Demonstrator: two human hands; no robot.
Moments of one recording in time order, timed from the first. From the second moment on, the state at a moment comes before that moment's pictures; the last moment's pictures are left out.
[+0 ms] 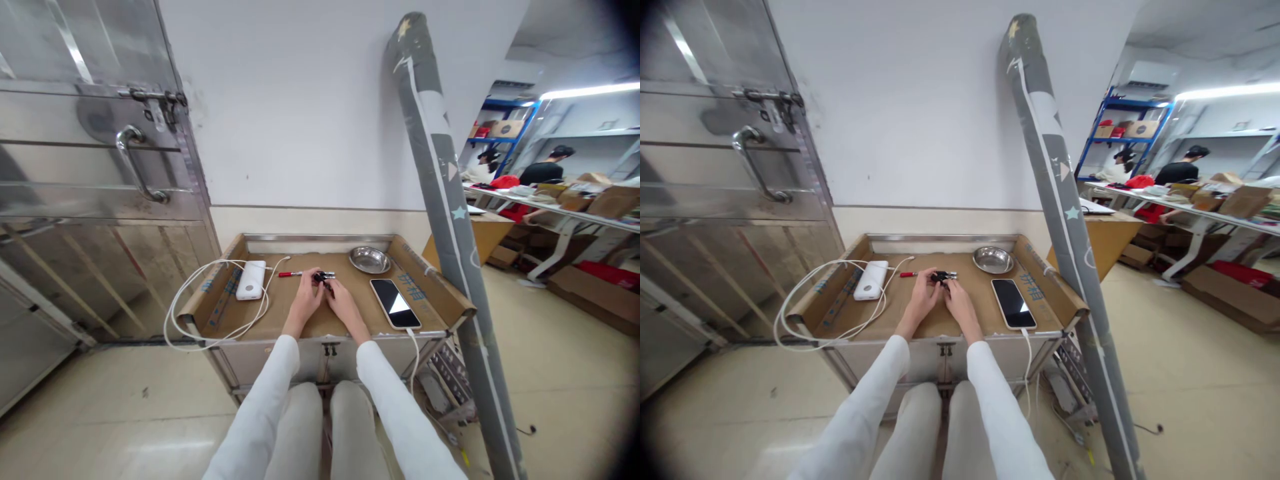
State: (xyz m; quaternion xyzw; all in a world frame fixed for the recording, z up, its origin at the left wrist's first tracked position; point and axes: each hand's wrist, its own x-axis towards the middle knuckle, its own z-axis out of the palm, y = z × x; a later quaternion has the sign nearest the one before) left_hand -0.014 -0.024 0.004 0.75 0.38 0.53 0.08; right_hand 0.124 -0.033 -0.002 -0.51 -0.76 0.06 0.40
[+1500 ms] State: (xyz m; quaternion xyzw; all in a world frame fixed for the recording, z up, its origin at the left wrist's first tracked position) left_hand -0.019 -0.013 -0.001 0.74 0.41 0.52 0.11; right_hand 0.129 -0.031 -0.004 -0.55 -0.71 0.05 0.43
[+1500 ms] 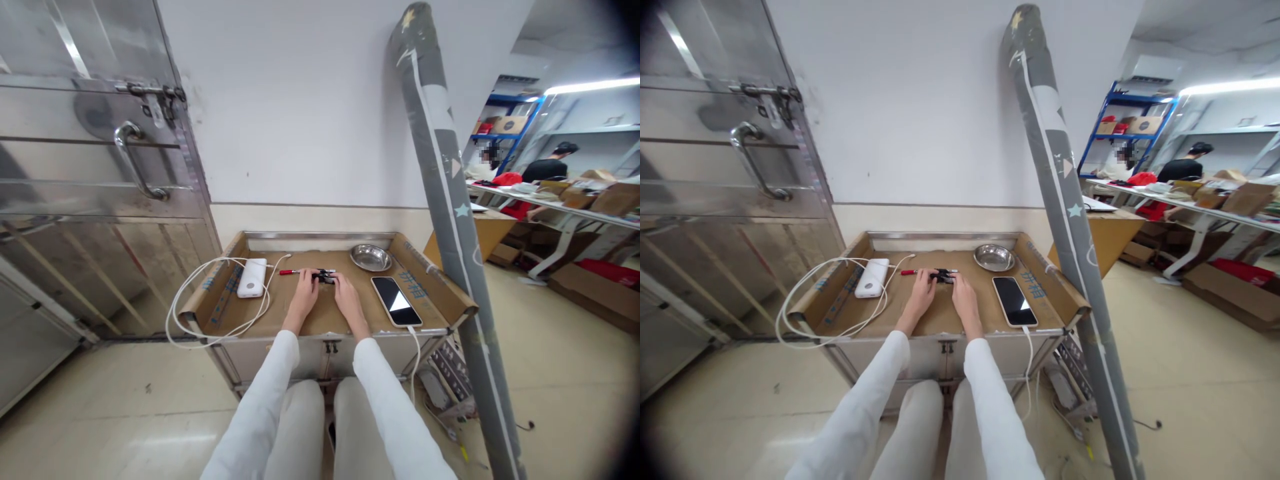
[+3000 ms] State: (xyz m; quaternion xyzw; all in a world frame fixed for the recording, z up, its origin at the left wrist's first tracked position) left_hand -0.021 -0.011 -0.015 0.80 0.43 0.41 0.10; right_hand 0.127 -0.032 -0.003 -0.51 -0.75 0.08 0.42
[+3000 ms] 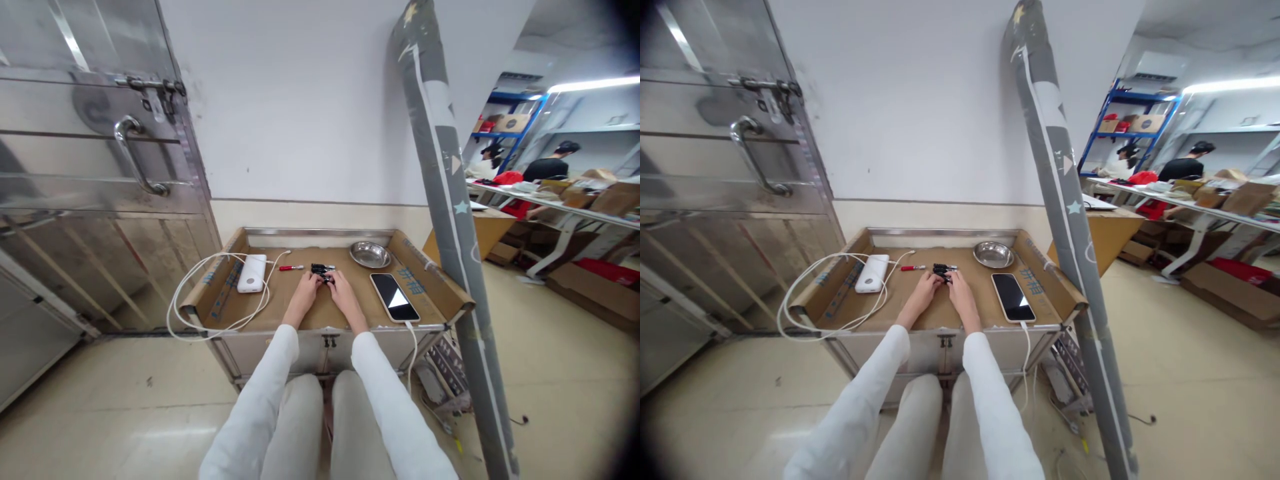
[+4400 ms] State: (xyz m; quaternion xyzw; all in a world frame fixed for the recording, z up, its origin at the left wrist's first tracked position) left_hand -0.021 -0.024 0.000 0.79 0.54 0.30 -0.02; right_hand 0.121 -0.040 0.010 -0.65 -0.71 0.00 0.26
